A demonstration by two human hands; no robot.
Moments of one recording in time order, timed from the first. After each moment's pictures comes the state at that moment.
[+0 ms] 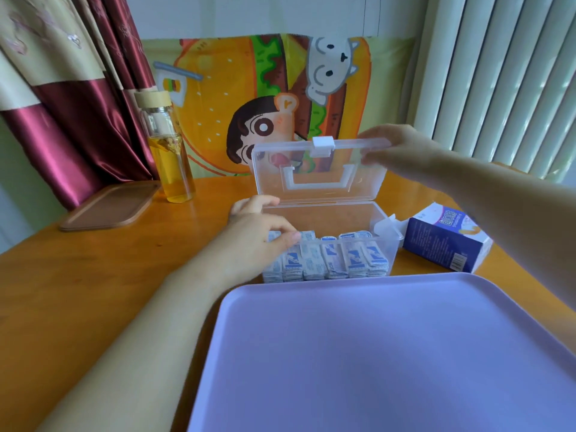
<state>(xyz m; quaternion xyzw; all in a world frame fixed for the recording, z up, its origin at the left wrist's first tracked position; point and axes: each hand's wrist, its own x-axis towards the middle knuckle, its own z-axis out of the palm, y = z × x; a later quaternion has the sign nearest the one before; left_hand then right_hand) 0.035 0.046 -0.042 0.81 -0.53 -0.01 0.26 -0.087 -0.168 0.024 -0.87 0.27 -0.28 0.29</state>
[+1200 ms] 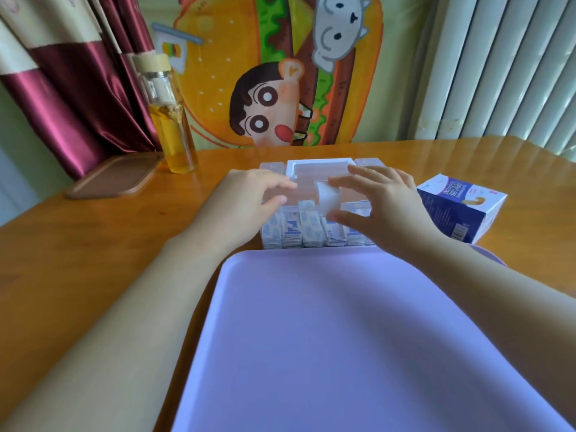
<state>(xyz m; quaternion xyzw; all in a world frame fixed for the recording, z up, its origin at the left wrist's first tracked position) 0.033 0.049 -0.044 0.78 -0.55 0.12 0.26 -0.114 -0.107 -0.071 -0.93 0.18 -0.32 0.05</state>
